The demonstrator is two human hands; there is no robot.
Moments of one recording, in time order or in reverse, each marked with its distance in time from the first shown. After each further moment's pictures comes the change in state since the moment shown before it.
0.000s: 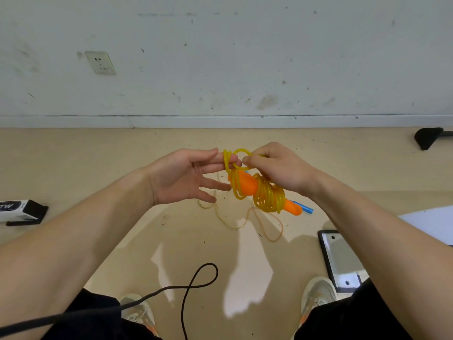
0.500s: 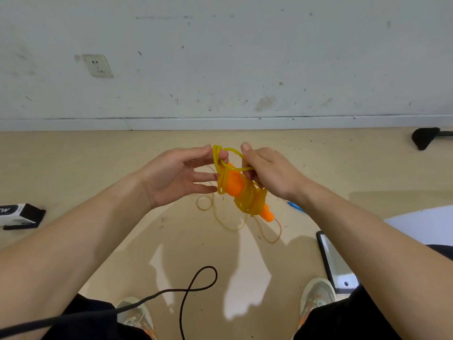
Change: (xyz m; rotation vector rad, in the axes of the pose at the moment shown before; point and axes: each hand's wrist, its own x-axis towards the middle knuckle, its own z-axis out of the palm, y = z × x) left_hand -0.004 0.001 0.005 -0.097 0.117 0.173; right_hand -0.006 0.000 0.009 -0.009 0.071 -0.025
